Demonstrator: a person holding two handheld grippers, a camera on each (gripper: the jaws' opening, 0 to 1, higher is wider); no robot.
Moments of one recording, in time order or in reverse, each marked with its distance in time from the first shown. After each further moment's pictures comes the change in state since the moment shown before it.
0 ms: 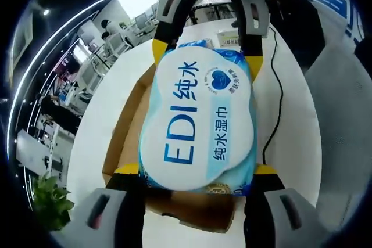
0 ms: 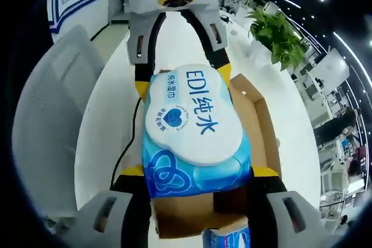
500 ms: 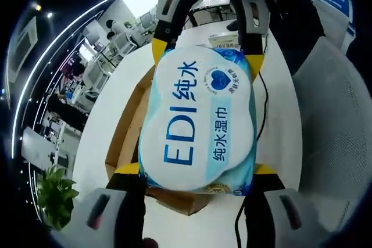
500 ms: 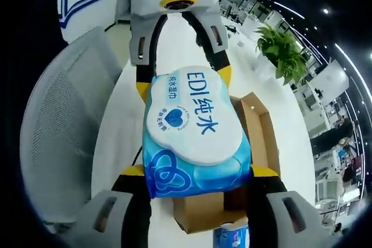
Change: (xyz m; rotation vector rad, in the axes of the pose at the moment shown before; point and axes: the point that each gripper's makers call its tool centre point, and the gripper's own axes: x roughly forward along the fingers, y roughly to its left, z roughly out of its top) left arm -0.037 -0.048 0.005 -0.018 0.020 0.057; right arm -0.032 0.046 0.019 -0.063 -0.027 -0.014
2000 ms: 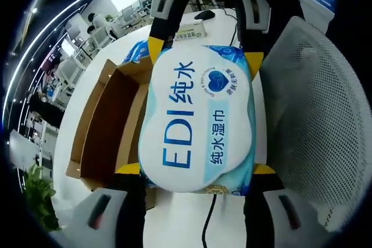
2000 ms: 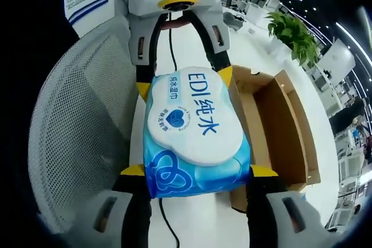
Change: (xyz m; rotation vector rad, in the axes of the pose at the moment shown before) left arm 0.036 -0.085 -0.008 0.014 0.042 -0.175; right arm 0.016 0.084 -0.044 0.141 0.044 0.106
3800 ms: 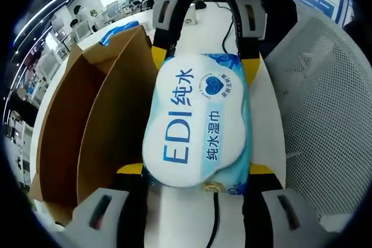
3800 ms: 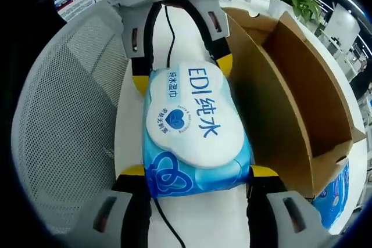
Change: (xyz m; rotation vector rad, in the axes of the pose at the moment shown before) left arm 0.071 -0.012 -0.001 -0.022 -0.017 -0.174; right arm 0.050 0.010 -0.066 0.159 0.076 0.154
